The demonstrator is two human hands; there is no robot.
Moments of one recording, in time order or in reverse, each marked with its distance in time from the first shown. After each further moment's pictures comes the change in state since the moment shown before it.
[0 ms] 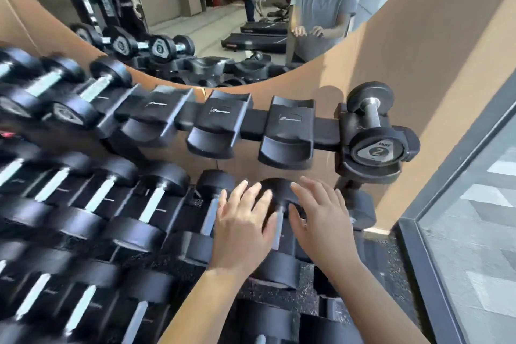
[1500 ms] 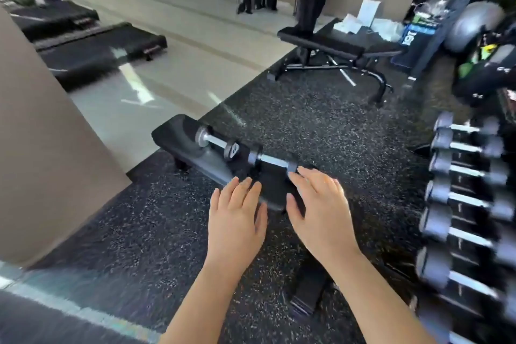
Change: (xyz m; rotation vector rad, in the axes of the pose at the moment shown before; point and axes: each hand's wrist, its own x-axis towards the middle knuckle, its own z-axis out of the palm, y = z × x) left_hand -0.628 0.028 -0.358 0.934 0.515 -1.668; right_hand -0.462 -0.505 -0.081 0.845 -0.682 -1.629
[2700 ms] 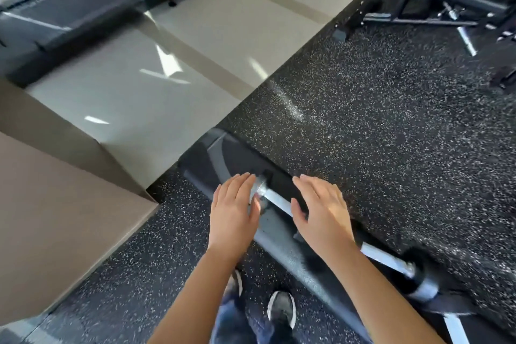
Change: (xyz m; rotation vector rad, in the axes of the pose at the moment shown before) left_hand 0.392 -0.411 0.249 -0.097 -0.140 -0.243; right_hand 0.474 -0.021 0.417 0.170 -0.309 0.054
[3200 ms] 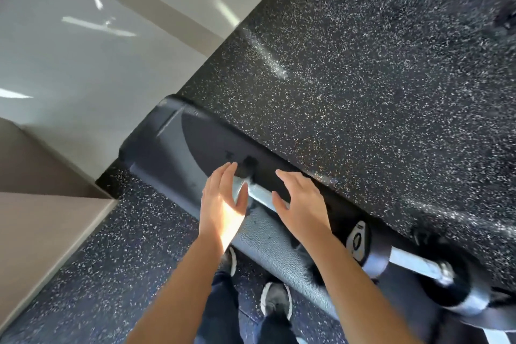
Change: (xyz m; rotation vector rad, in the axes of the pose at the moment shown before) left_hand 0.048 -0.111 0.184 -0.155 -0.173 -0.165; right_hand 0.071 0.097 0.177 0.055 -0.239 0.214
